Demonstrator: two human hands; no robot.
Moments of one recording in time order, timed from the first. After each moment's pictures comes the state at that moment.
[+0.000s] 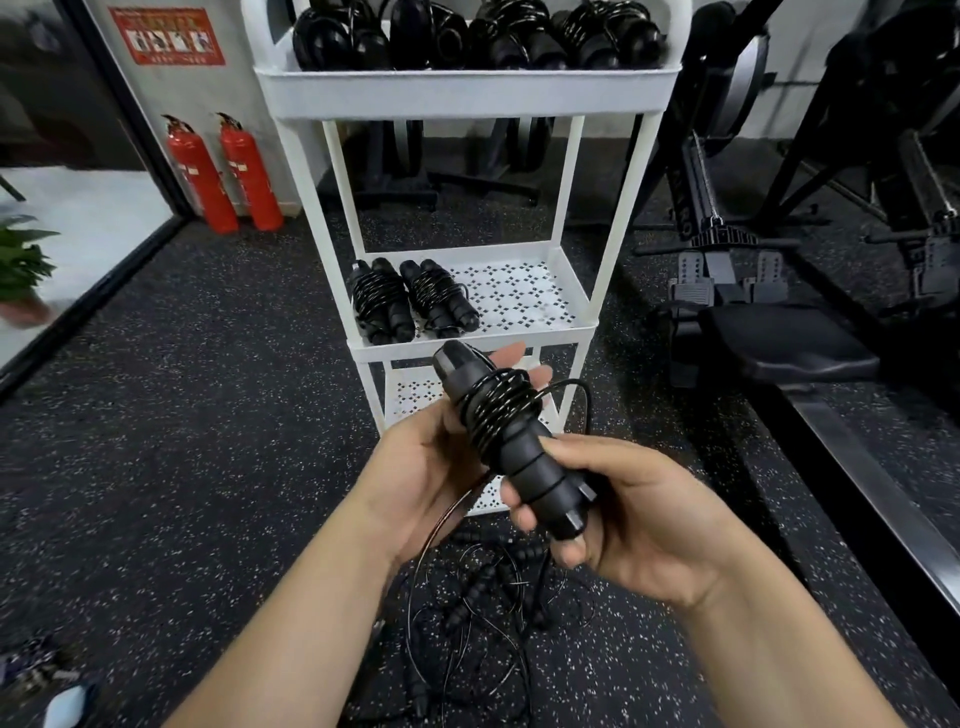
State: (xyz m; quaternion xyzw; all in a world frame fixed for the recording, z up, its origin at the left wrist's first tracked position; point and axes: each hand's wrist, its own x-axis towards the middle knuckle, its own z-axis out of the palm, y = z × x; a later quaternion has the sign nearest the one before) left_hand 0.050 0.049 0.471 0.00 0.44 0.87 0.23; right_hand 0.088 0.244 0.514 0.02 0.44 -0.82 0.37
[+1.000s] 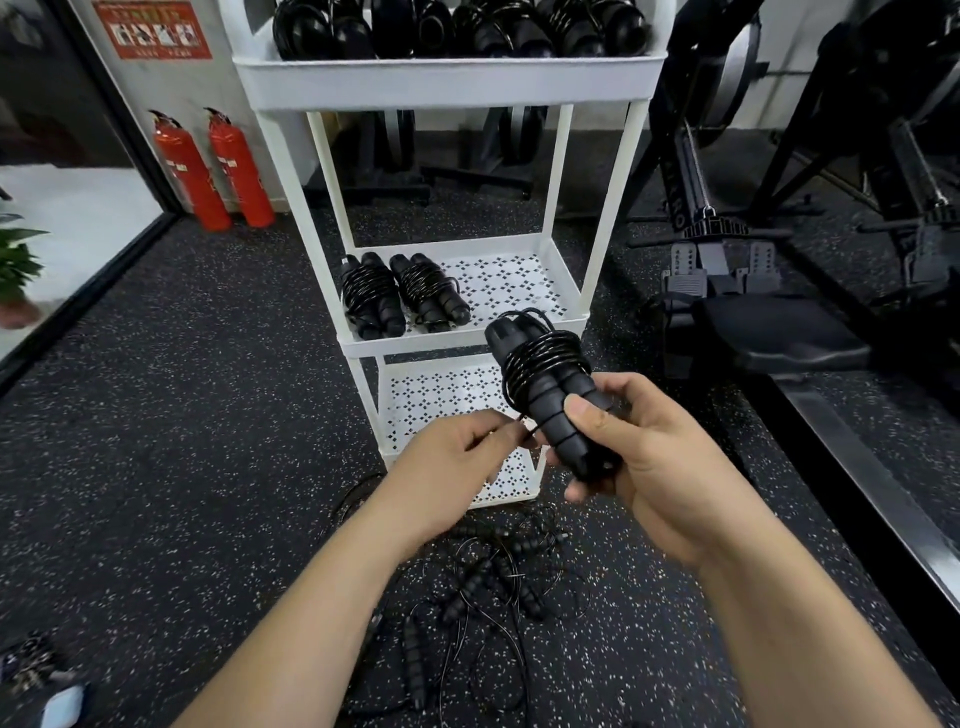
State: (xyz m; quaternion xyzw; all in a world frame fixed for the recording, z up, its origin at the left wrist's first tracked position) left_hand 0.048 0.054 0.452 0.07 0.82 0.56 0.12; right_hand 0.077 0.258 0.505 0.07 0.62 -0.78 0.10
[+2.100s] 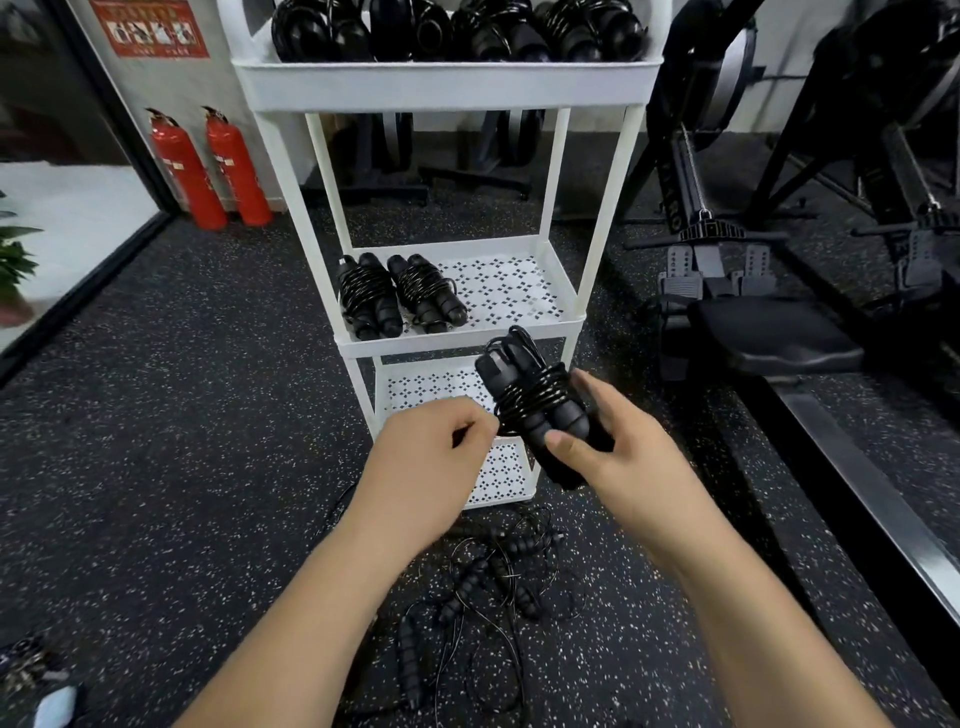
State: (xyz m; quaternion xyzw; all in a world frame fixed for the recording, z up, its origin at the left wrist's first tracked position) left_hand 0.068 0.054 0.490 0.03 0.89 0.45 0.00; right_hand 0.064 0.264 0.467 0.04 0.81 -0.59 0.01
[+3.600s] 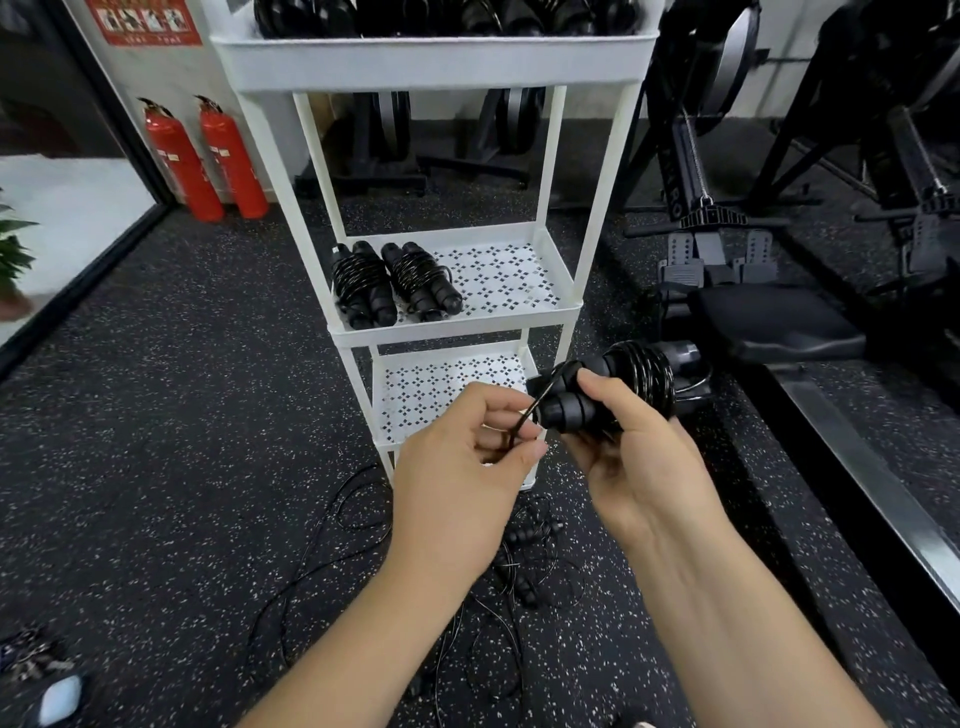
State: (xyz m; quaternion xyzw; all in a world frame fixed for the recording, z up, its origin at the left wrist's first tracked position) left_hand 0.096 0.098 0.482 -0.01 0.80 0.59 -0.08; right_hand 0.068 0.244 0.486 0.22 0.43 -0.88 -0.03
